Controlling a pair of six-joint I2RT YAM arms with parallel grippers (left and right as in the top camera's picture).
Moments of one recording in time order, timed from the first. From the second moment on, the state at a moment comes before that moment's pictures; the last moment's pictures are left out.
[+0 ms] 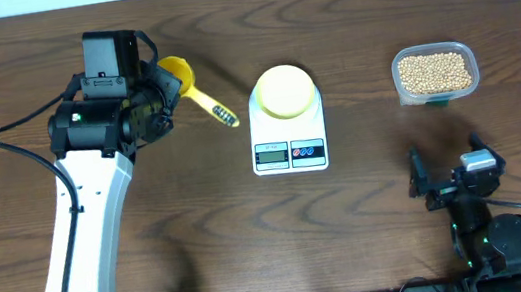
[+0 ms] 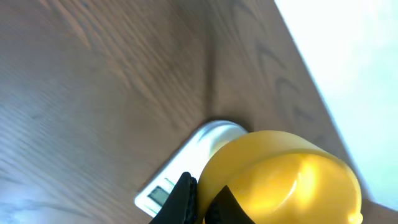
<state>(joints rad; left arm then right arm) -0.13 1.45 1.46 -0.94 0.07 -1.04 0.06 0.01 0.01 -0.06 -0.08 0.00</state>
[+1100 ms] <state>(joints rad) -0.19 1.45 1.46 -0.66 0.32 -1.37 0.10 1.15 0.92 0.13 -0.91 0.65</state>
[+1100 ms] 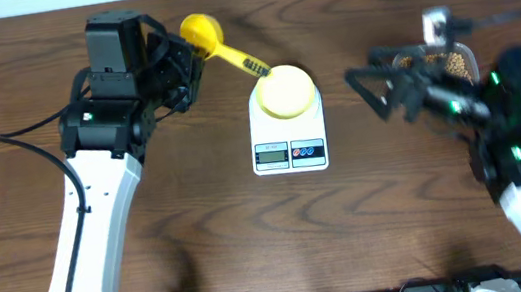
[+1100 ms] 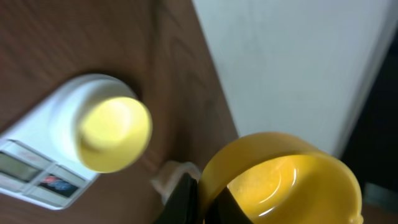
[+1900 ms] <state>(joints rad) -0.36 1.53 1.46 -0.61 0.24 -1.54 0.17 1.43 1.03 0.22 -1.00 0.73</state>
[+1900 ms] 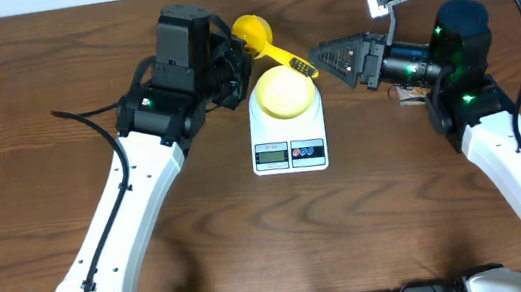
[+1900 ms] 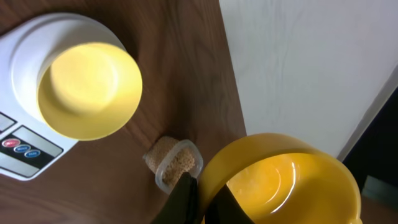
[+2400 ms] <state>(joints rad) -0.36 1.53 1.46 -0.61 0.18 -1.55 0.19 1.43 1.03 0.23 -0.91 0.80</state>
